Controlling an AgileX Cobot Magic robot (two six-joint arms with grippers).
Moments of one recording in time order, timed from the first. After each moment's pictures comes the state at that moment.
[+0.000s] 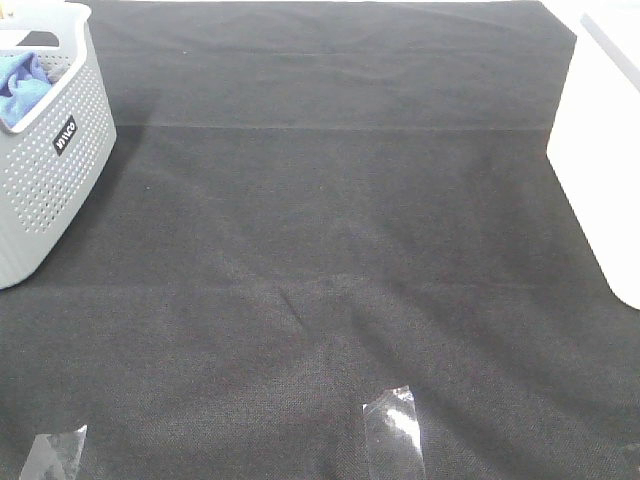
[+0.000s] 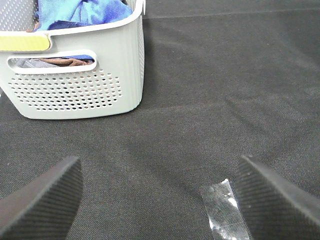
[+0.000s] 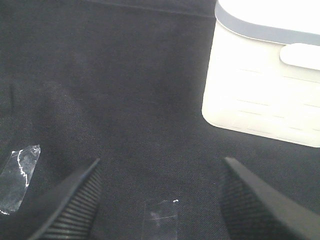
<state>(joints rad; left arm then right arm) -0.05 0.00 -0.51 -0.05 1.05 0.05 0.03 0.00 -0.50 0.05 1.06 -0.11</state>
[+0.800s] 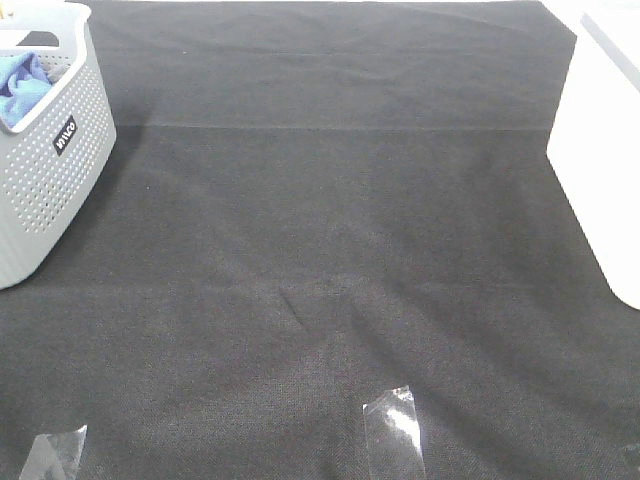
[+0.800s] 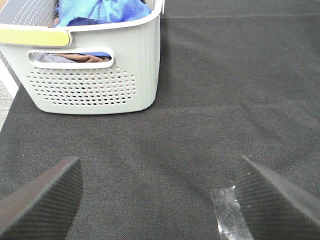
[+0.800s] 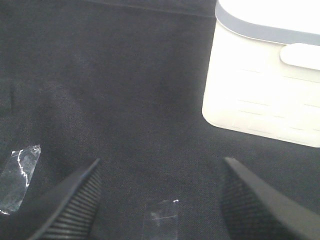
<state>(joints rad) 0.02 0.00 -0.51 -0.05 1.05 0.05 0.03 0.00 -0.50 0.05 1.06 -0.11</state>
